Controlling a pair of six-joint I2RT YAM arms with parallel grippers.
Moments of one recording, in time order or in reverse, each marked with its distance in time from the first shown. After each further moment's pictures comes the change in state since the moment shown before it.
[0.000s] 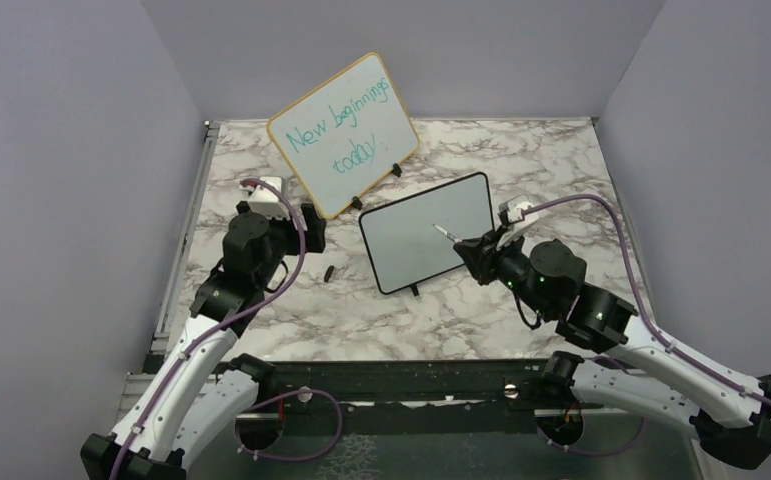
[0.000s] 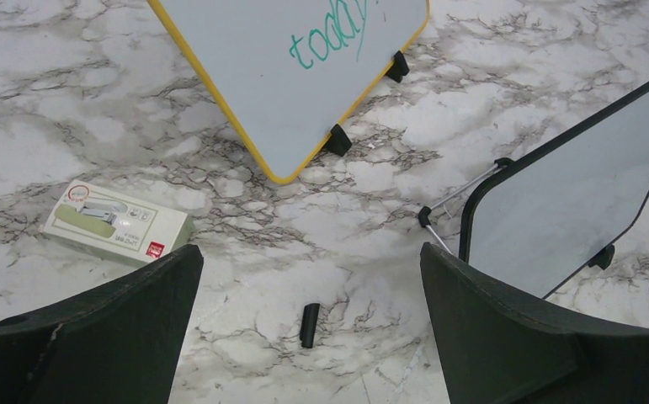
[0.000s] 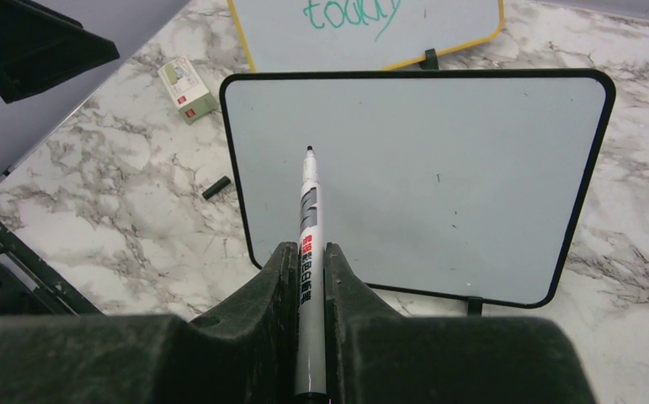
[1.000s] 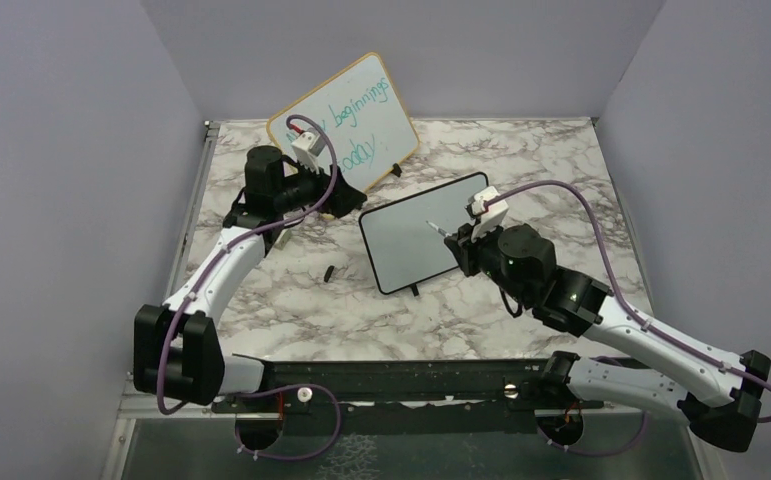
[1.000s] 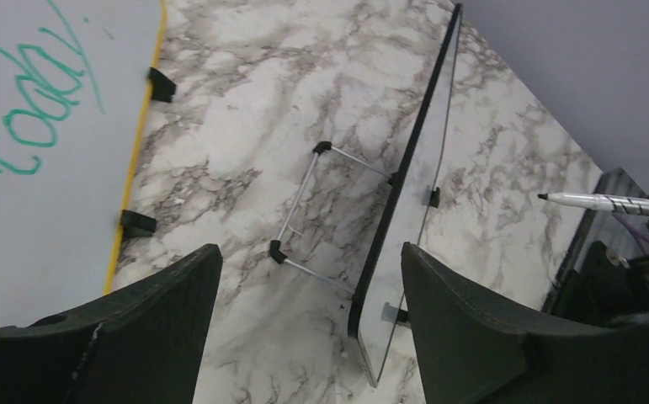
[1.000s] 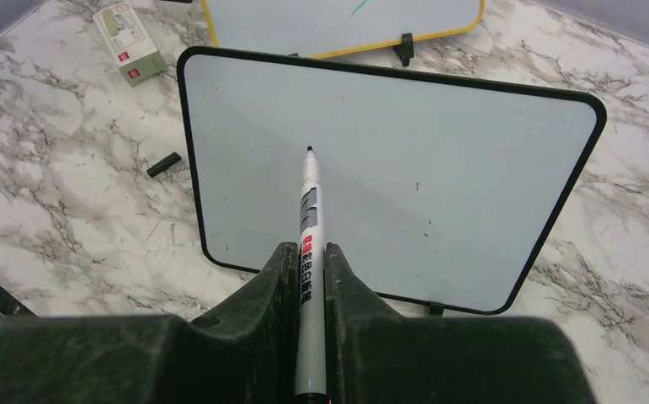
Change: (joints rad) left arm 0.175 0.554 0.243 0.295 0.799 0.024; right arm 0.000 0.169 0.075 -0.019 0.030 -0.116
